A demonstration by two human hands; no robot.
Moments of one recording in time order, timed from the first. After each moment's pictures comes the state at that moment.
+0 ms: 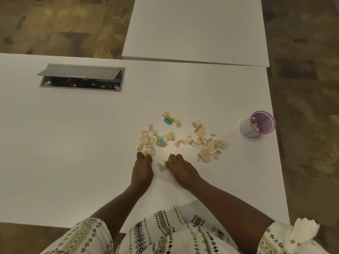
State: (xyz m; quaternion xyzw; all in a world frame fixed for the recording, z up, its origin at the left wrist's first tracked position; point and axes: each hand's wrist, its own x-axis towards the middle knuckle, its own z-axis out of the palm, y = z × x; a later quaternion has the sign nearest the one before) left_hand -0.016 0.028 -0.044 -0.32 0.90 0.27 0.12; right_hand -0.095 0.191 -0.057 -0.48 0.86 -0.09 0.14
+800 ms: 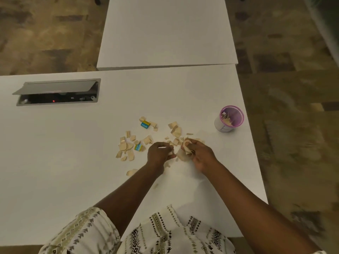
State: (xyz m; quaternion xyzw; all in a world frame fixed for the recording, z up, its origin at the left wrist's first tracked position) left_hand -0.129 0.139 0.022 -0.49 0.53 0.69 0.10; right_hand -0.180 0.280 0.013 0.31 0.49 -0.74 0.34
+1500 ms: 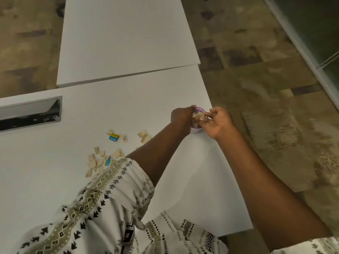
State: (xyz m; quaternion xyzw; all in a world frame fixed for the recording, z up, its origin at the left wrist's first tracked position) left_hand -0.304 0.293 0.084 -0.41 0.57 0.70 0.16; right_hand -0.306 0.401 0.088 0.41 0.41 -0.80 0.18
